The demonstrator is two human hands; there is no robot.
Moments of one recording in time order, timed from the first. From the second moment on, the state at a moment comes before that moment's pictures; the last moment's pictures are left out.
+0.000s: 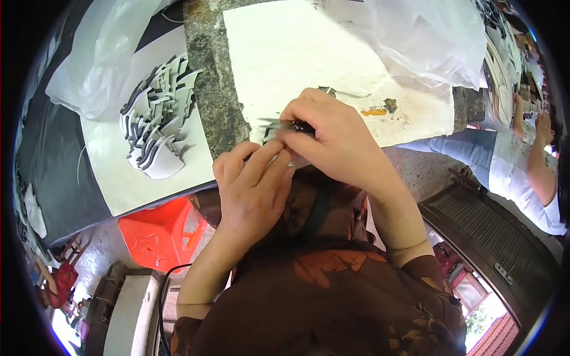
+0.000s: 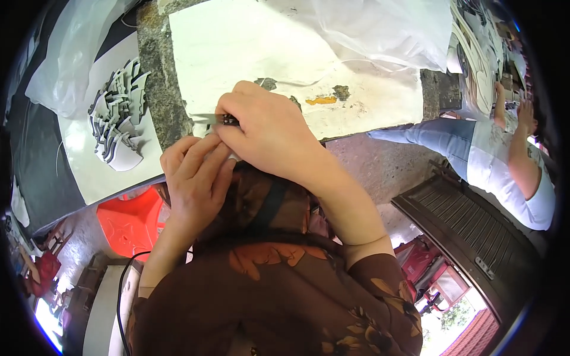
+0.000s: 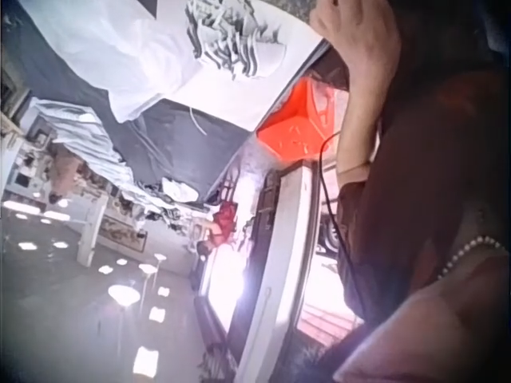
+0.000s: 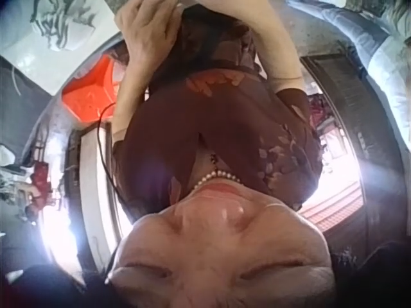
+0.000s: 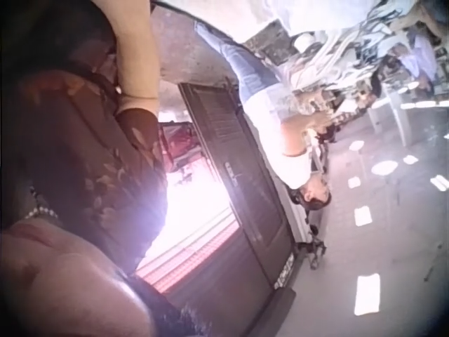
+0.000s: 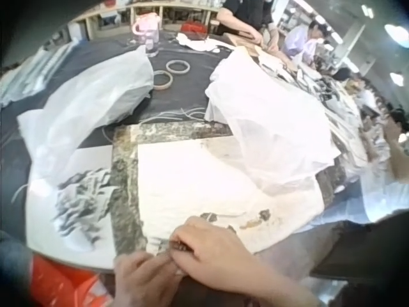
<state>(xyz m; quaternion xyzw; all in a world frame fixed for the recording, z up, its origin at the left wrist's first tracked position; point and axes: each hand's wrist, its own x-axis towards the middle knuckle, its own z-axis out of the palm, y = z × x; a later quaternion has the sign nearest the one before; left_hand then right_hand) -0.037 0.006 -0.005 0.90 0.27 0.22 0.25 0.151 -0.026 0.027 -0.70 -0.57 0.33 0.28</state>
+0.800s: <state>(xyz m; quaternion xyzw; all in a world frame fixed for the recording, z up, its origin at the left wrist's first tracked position) -0.033 0.004 -0.007 0.90 0.30 0.24 0.22 0.141 -0.028 0.016 -0.75 -0.53 0.26 0.30</state>
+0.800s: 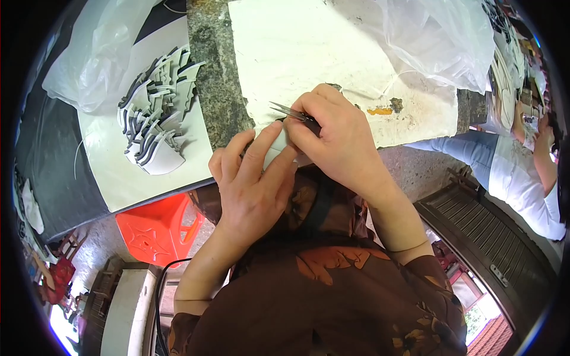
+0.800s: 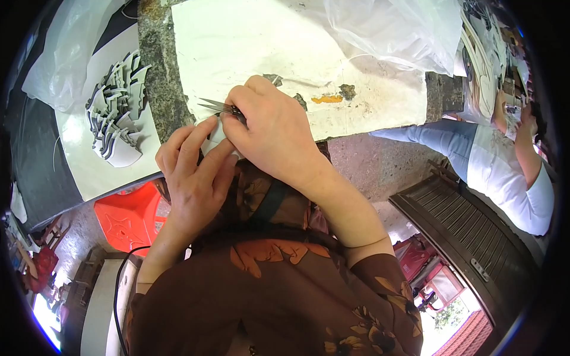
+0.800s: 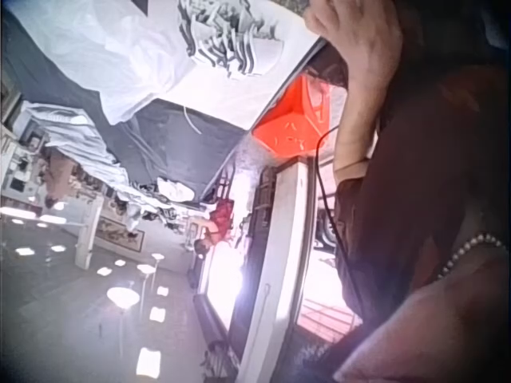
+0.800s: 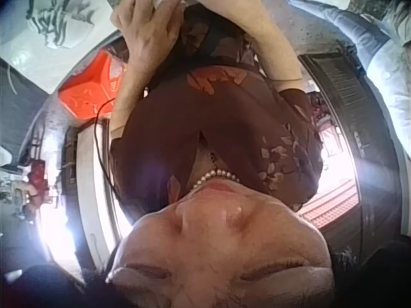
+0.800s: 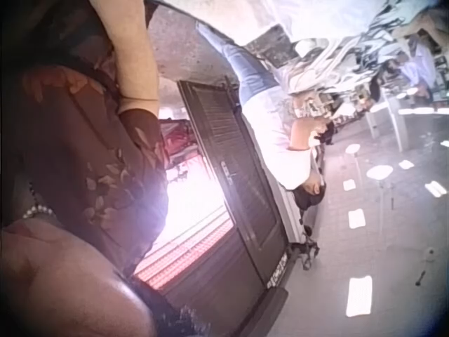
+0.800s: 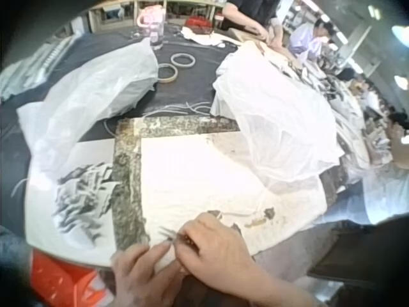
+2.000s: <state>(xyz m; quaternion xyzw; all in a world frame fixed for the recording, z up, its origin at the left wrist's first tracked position) -0.028 0.006 0.001 0.92 0.33 0.15 0.17 0.165 -0.034 0.026 -0.77 -0.50 0.30 0.27</state>
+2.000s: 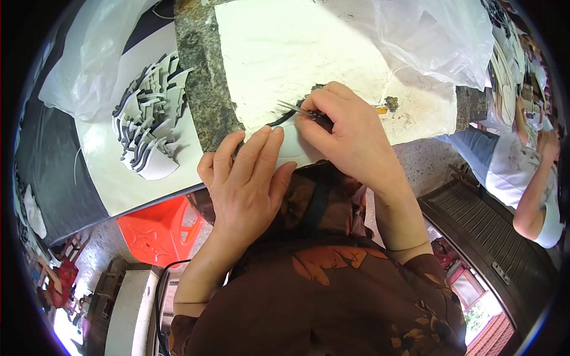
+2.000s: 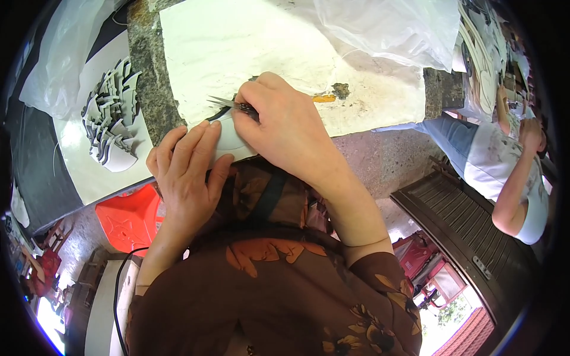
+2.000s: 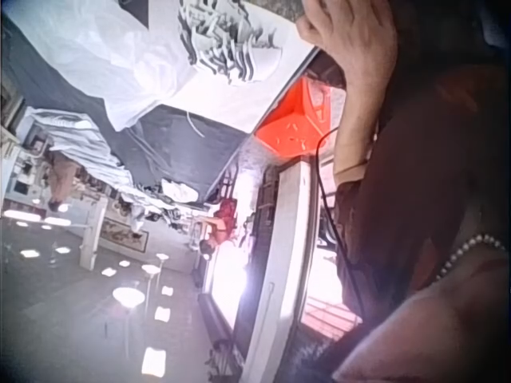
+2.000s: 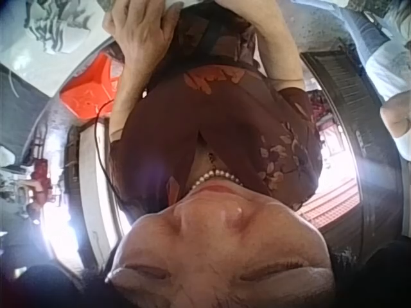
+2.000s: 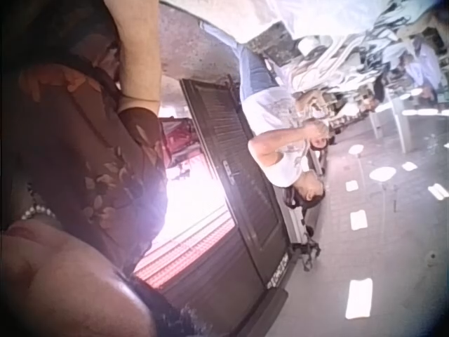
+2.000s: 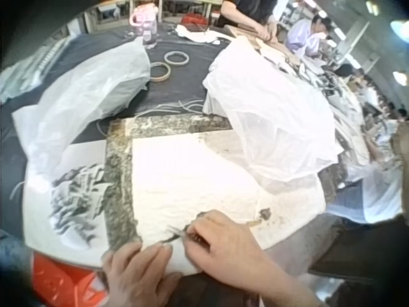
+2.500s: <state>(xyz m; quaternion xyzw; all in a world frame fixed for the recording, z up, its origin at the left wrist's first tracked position) -0.021 0.008 0.000 0.92 0.32 0.16 0.16 0.180 -0.030 0.026 -0.77 -0.51 0.29 0.26</state>
